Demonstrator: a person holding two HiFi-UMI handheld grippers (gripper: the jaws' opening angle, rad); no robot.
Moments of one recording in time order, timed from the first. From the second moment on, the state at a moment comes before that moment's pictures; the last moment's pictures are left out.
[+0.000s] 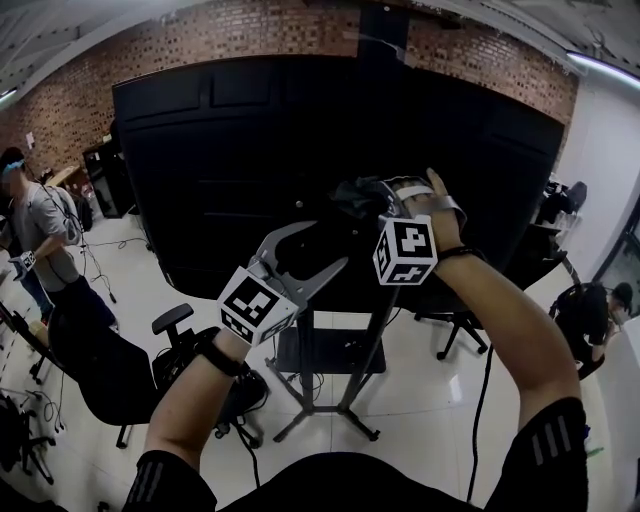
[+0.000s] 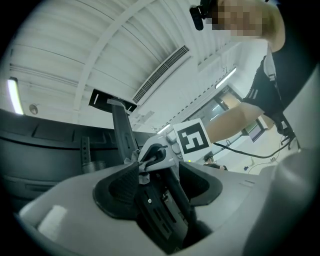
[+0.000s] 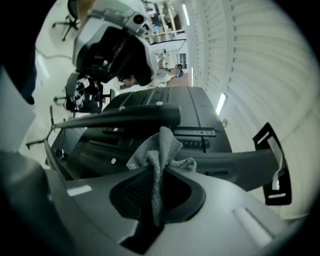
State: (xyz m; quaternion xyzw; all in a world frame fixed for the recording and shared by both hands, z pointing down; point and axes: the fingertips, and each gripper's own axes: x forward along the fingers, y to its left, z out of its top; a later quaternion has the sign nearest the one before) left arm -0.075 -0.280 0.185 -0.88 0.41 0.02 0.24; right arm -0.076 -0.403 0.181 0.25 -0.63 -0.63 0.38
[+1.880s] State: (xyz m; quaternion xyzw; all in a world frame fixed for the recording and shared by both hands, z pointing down) left arm -0.051 -0.226 0.305 -0.89 0.42 0.08 0.11; right arm -0.004 -0.279 0.318 0.31 -0.88 -0.31 0.17
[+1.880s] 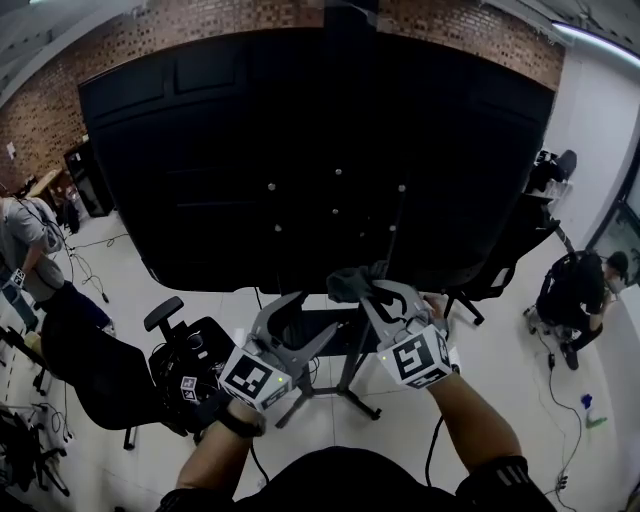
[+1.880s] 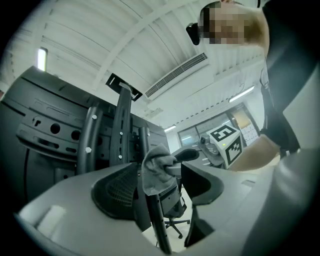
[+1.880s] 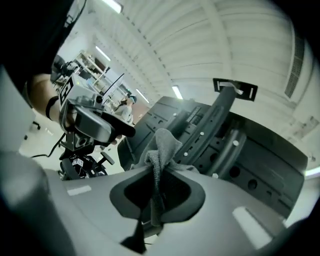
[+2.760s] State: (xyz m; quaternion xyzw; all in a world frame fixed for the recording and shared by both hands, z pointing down) left arm 0.021 -0.240 0.244 -0.91 0.38 0.08 0.17; right arm 0.110 -0.404 0.210 0.42 -0.83 -0.35 0.14
